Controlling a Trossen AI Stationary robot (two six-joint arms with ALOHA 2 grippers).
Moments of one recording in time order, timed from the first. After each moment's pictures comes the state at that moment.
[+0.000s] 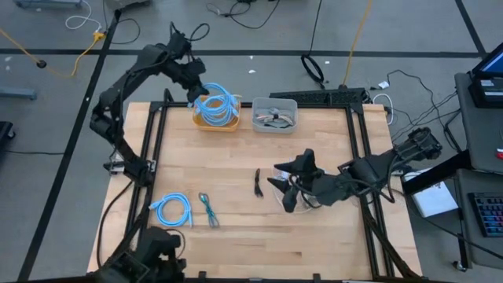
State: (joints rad) left arm 1.04 1.68 1.68 -1.16 0.59 0.55; right arm 0.46 1.43 1.49 -0.56 0.74 0.65
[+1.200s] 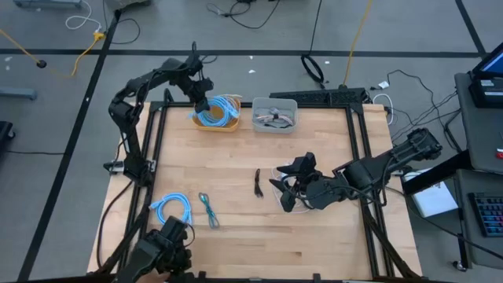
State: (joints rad) left arm 1.10 1.94 1.50 -1.03 0.51 0.64; right arm 0.46 1.43 1.43 -0.62 0.73 0.77
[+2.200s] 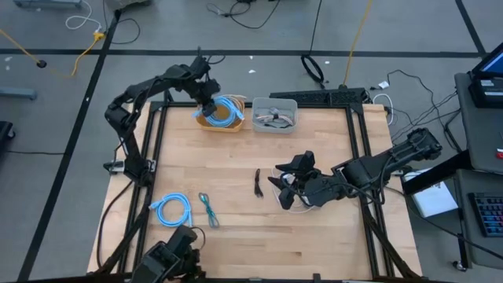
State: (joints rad) left arm 0.98 1.85 1.41 -0.82 0.42 0.50; right arm 0.44 1.43 1.42 -0.60 0.73 0.77
